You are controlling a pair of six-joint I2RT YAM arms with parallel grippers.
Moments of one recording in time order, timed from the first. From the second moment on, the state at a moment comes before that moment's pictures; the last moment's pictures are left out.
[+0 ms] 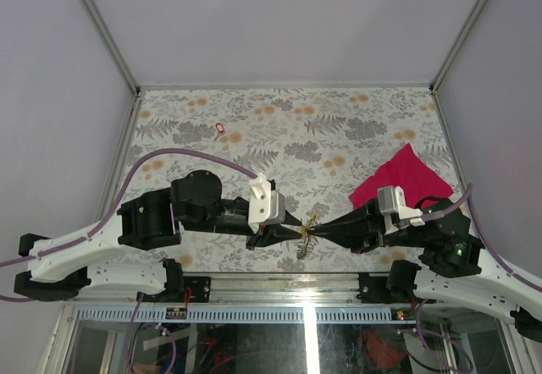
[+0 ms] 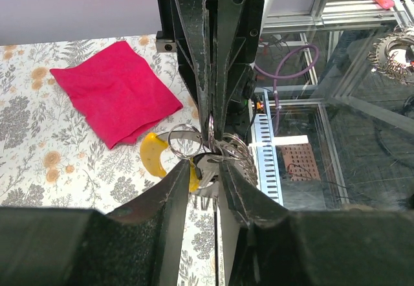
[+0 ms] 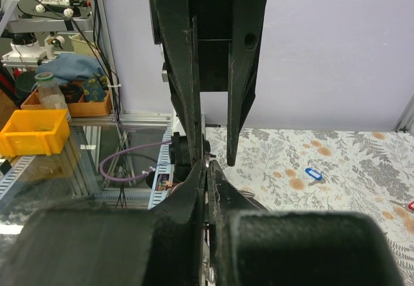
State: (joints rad) left arm -1.31 1.01 1.33 -0.52 0.27 0.10; right arm 1.14 0.52 0.77 0.00 -0.41 0.06
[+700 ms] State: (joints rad) left arm -1.31 0.96 1.20 -0.31 0.27 0.03; right arm 1.14 0.50 0.69 0.15 -0.41 0.13
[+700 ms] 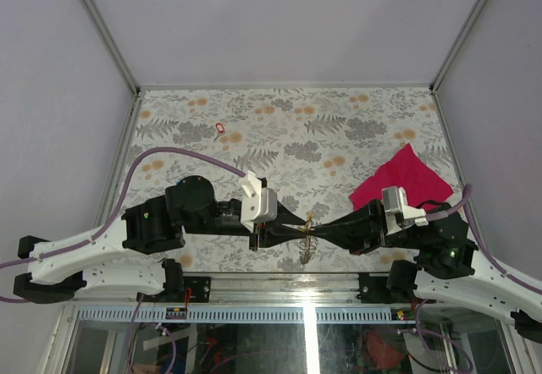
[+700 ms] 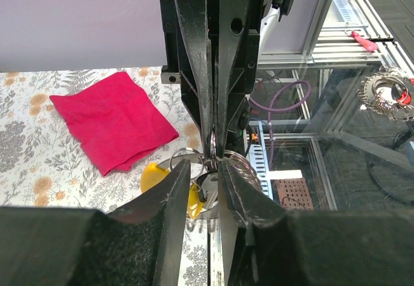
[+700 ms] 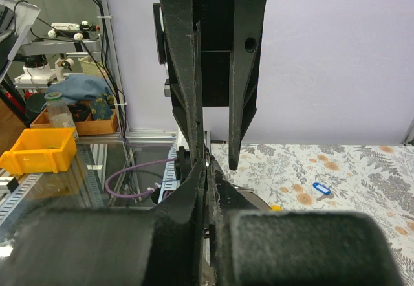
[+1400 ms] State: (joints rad) left arm -1.32 0.98 1.20 -0.28 0.28 0.02; right arm 1.14 0.49 0.69 0.15 -0.40 0.13
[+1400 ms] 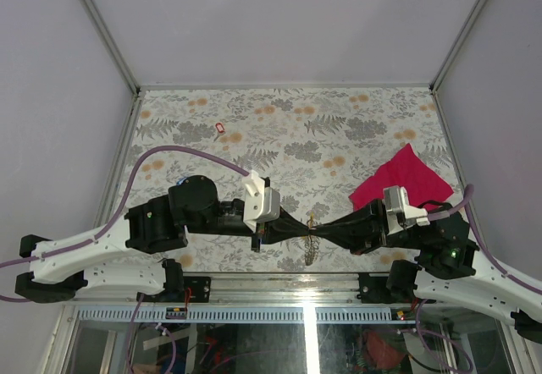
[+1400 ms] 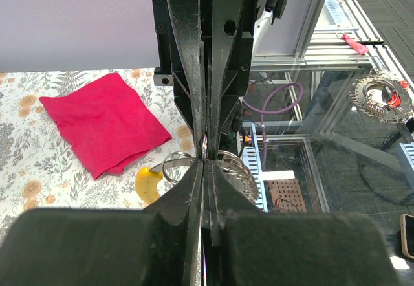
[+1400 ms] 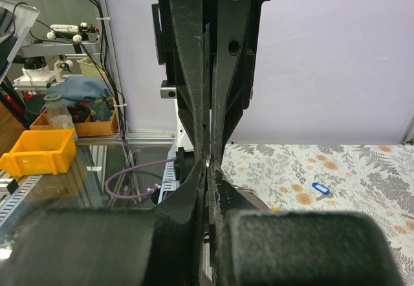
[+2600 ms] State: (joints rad) left arm -1.32 0.99 1.20 -0.31 0.24 -0.01; right arm 1.14 0.37 0.70 -0.13 -0.23 -0.04
